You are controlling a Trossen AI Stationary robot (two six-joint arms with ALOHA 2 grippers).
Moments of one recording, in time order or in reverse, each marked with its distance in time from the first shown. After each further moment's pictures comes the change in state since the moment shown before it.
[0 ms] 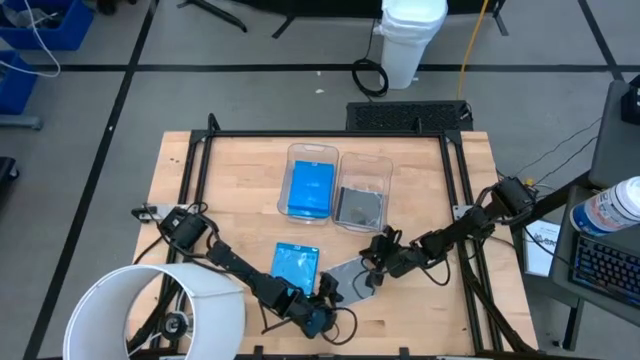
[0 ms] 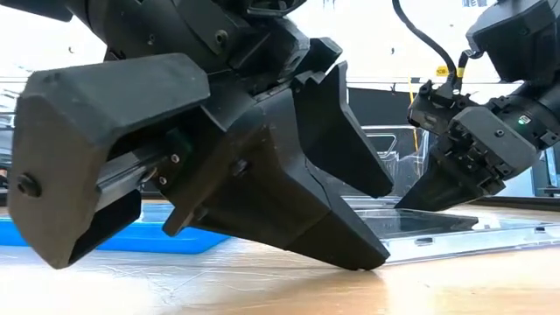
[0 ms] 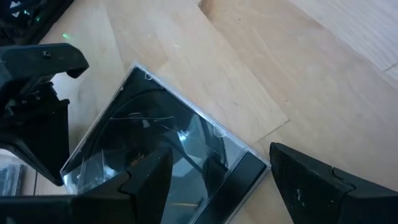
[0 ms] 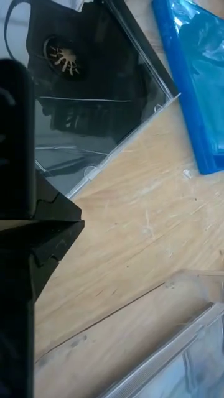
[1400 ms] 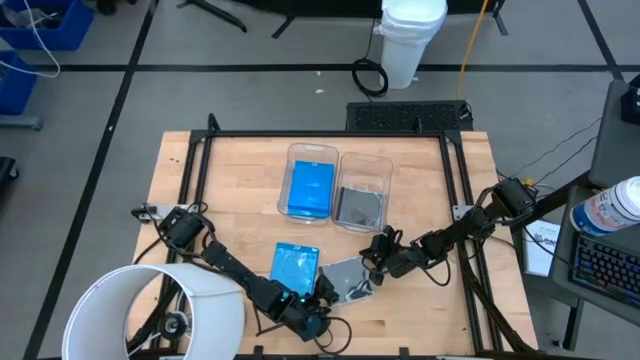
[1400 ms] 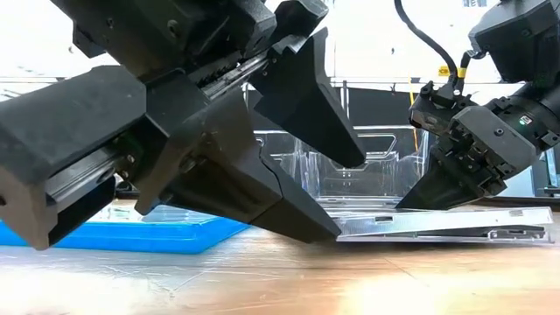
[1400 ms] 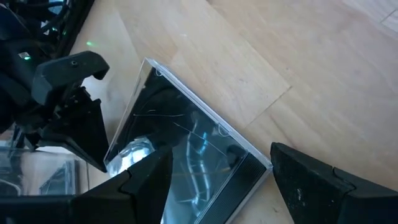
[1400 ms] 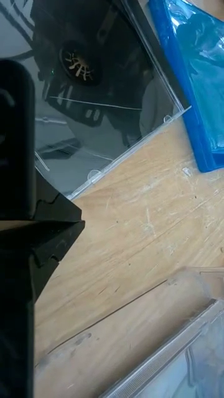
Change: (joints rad) left arm -0.010 -0.038 -0.006 0.013 -0.183 0.184; right arm 0.027 0.003 -0.003 0.016 -0.018 0.027
